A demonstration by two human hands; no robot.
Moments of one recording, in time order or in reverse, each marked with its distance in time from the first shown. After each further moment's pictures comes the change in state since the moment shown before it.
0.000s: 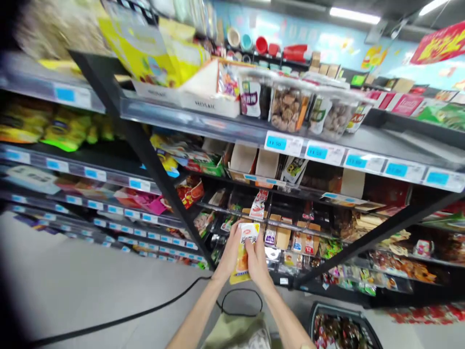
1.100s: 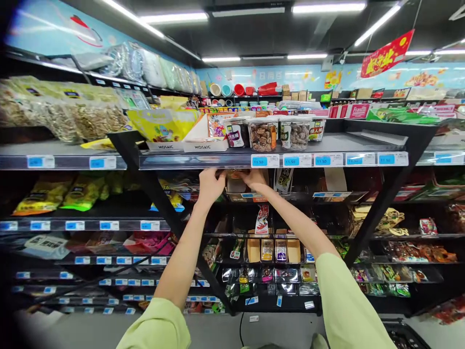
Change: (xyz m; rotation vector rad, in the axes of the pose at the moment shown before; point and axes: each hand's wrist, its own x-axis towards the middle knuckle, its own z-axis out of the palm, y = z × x) left_hand 0.213 0.173 -0.038 0.763 0.184 0.809; right_hand 0.265 -0.169 0.009 -0.340 0.092 -0.677
